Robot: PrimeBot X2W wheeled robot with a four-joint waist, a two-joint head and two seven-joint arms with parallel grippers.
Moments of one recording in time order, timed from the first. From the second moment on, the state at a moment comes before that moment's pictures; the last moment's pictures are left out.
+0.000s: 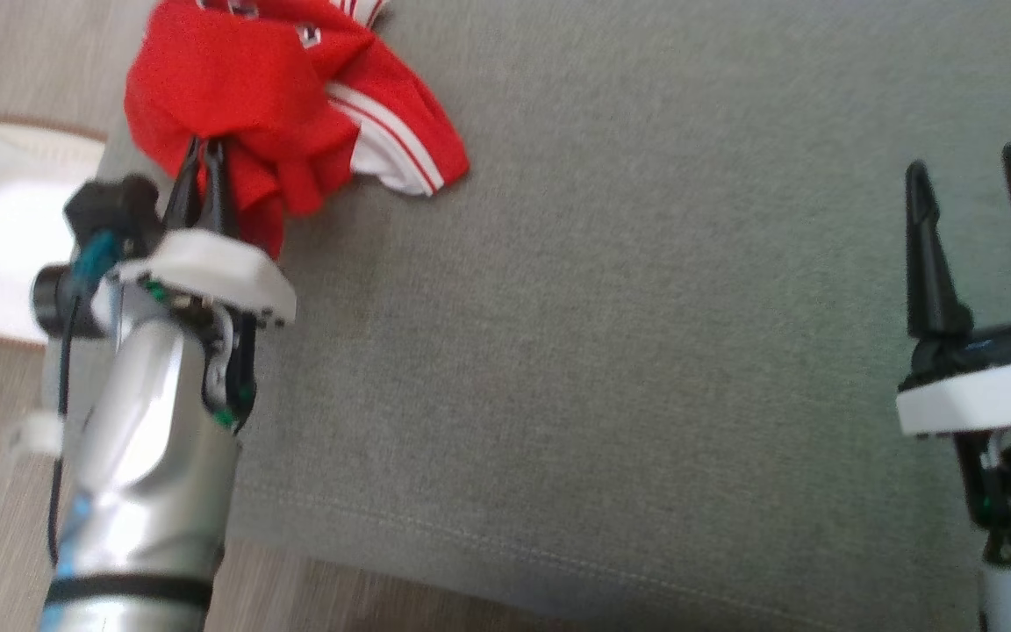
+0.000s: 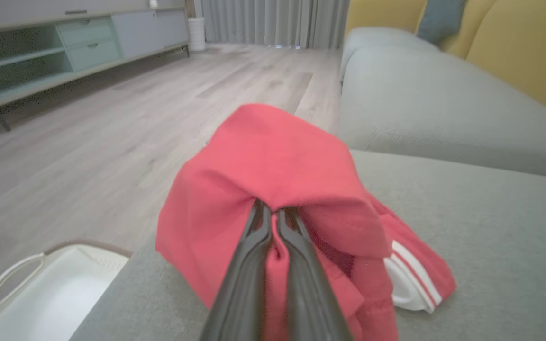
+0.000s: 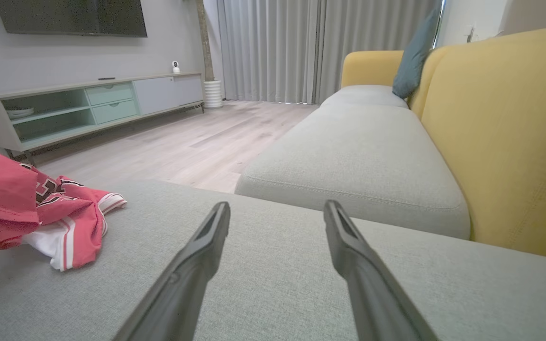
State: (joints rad) left arm -0.63 0.07 -0.14 0.67 -0.23 0.05 -0.25; right arm -0.14 -0.13 -0.05 -0.26 0.10 0.13 0.11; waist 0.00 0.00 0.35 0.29
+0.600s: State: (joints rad) left arm -0.23 0.12 -0.22 -0.03 -0.19 0.08 -0.13; right arm -0.03 -0.07 -0.03 -0.20 0.12 0.13 0.06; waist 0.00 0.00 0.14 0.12
